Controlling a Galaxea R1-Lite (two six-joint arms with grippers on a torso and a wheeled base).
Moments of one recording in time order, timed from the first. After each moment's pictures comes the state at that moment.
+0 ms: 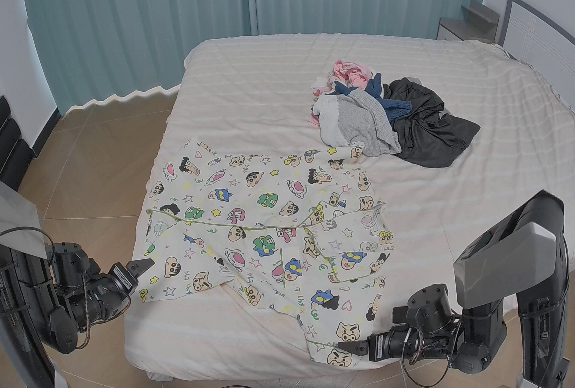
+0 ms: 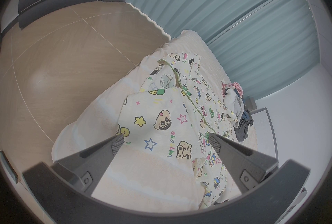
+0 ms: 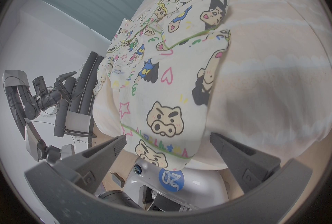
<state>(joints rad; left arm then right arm) 0.05 2.11 -0.02 -1.54 -0.22 -0.82 0.64 2.40 -0.20 -1.43 0.16 0.56</state>
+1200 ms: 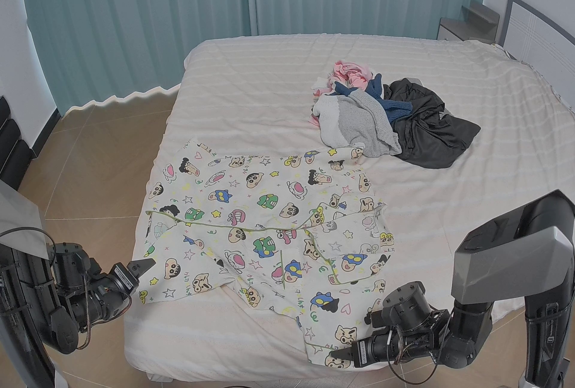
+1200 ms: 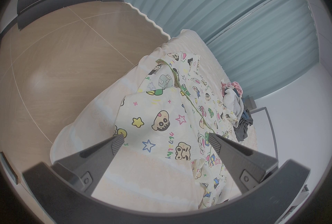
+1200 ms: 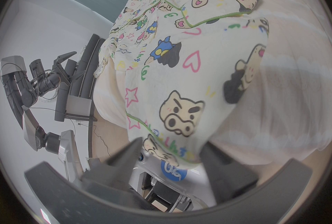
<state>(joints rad) 0.04 2.11 -0.02 -1.55 -0.22 -0.82 0.69 2.34 -0.38 -1.09 0.21 0.51</state>
